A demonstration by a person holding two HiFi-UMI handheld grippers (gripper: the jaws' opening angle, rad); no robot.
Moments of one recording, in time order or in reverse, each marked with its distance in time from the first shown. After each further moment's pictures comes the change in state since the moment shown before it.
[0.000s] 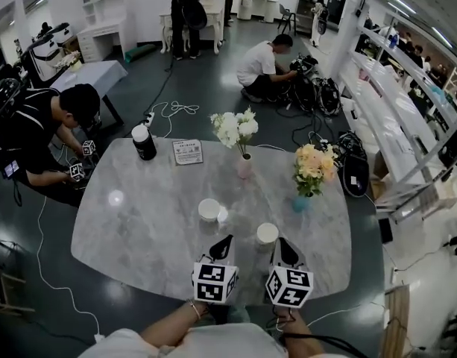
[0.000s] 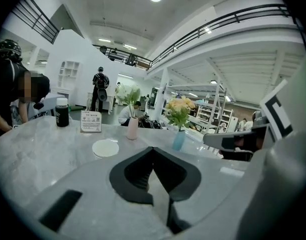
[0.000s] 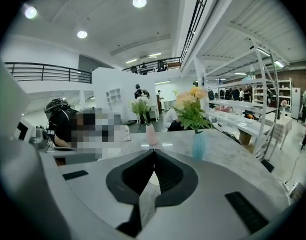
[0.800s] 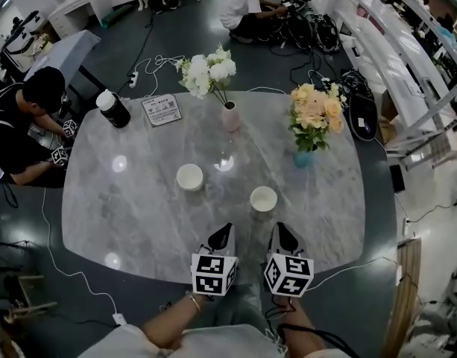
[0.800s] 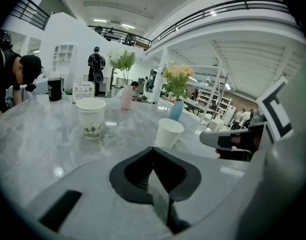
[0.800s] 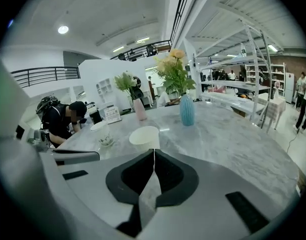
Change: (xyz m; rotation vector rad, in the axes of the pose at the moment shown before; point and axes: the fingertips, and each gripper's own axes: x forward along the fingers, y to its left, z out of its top) left arm 0.035 -0.017 -0.088 -0.010 0.215 -0.030; right arm 0.020 -0.035 -0.092 0.114 0.173 -0.039
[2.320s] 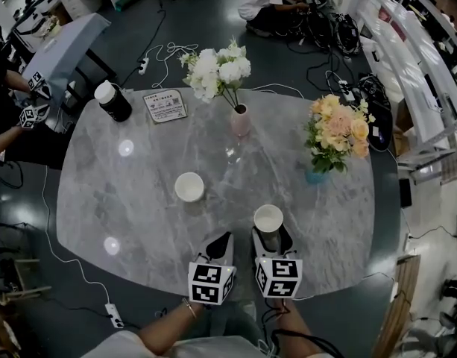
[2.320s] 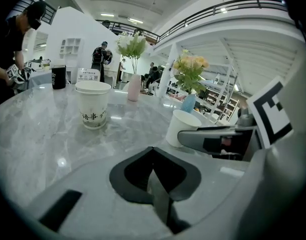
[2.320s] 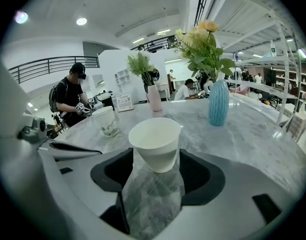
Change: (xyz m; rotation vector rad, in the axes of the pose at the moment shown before) left arm 0.036 0.023 -0.019 -0.073 0.051 0.052; right arm 0.076 0.025 -0.010 -0.169 0.074 0.165
